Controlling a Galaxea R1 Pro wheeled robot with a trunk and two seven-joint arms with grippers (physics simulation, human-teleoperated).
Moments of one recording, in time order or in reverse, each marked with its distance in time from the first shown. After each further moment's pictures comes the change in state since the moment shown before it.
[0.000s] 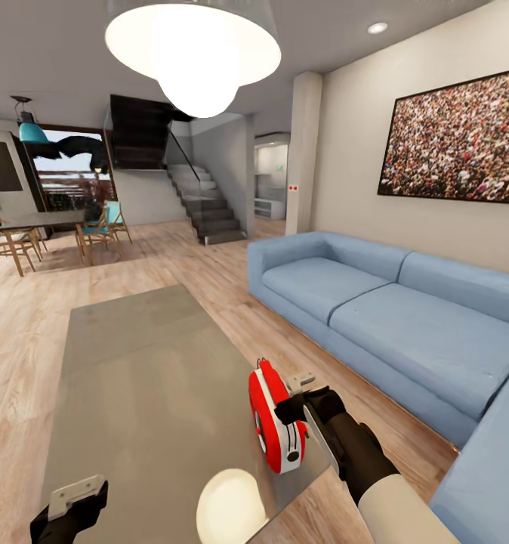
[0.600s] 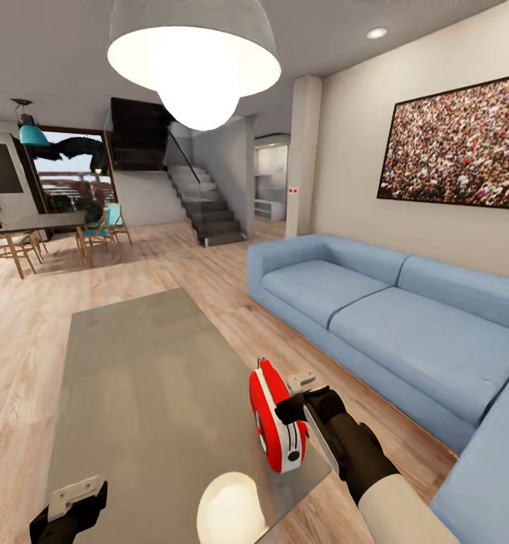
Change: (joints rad) left arm 0.000 -0.001 0.000 0.001 0.000 0.002 0.005; right arm 0.000 -0.001 0.000 0.000 0.006 -0.002 0.000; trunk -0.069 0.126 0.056
